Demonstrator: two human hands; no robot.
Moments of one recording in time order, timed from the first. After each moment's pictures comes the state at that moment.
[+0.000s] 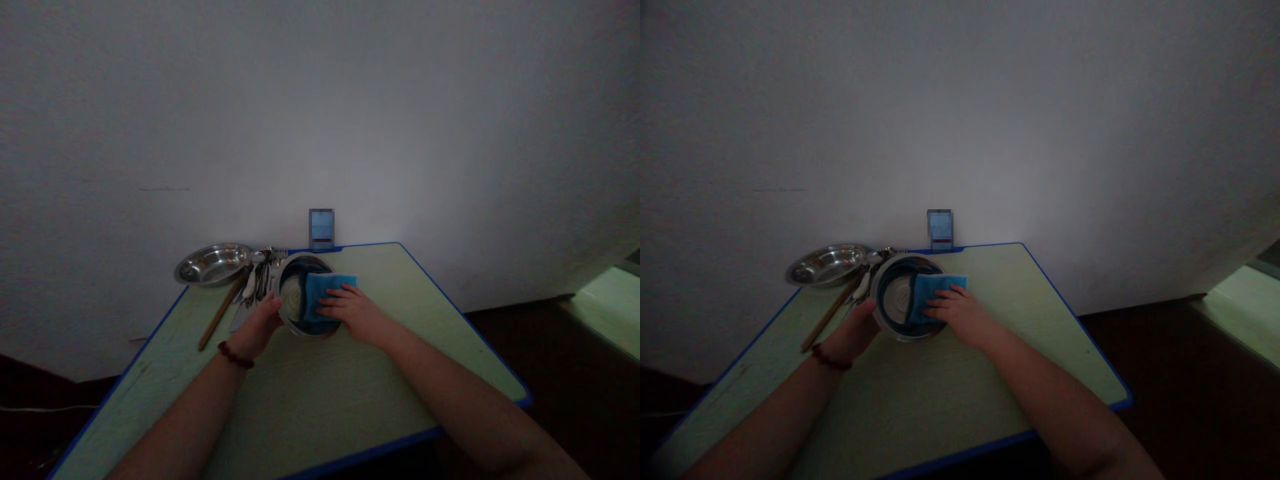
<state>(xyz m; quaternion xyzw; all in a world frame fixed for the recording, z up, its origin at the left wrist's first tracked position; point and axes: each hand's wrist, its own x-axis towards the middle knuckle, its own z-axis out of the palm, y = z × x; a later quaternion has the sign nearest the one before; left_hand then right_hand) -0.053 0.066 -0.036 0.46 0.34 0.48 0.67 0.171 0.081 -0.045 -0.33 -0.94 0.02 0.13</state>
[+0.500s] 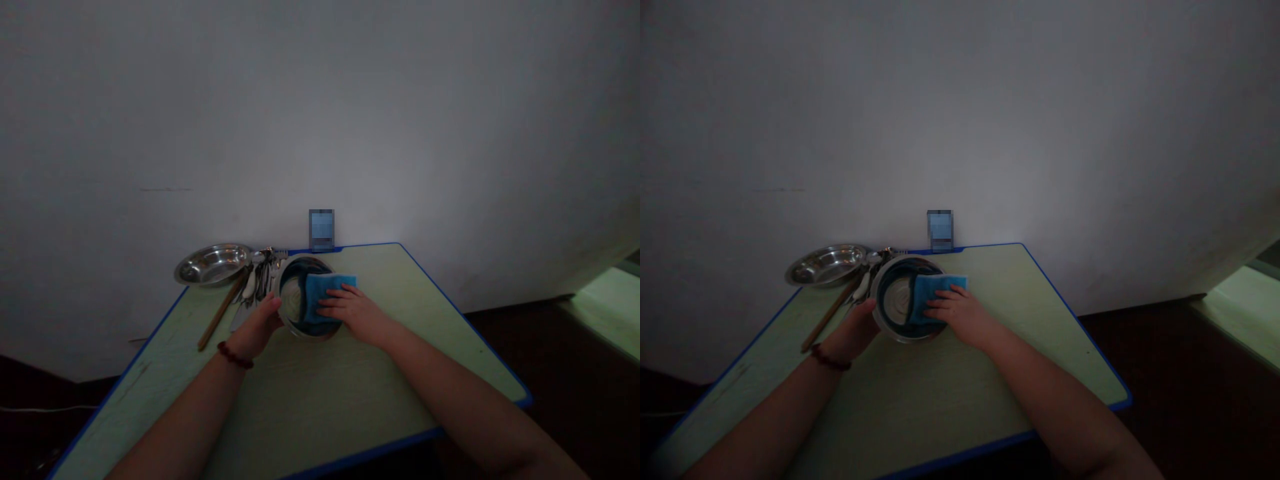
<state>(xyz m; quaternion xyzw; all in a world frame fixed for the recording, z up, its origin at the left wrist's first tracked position) -0.056 0.068 -0.037 0.45 0.36 0.48 0.66 0.172 0.081 -0.040 -0.33 -0.94 0.02 0.12</state>
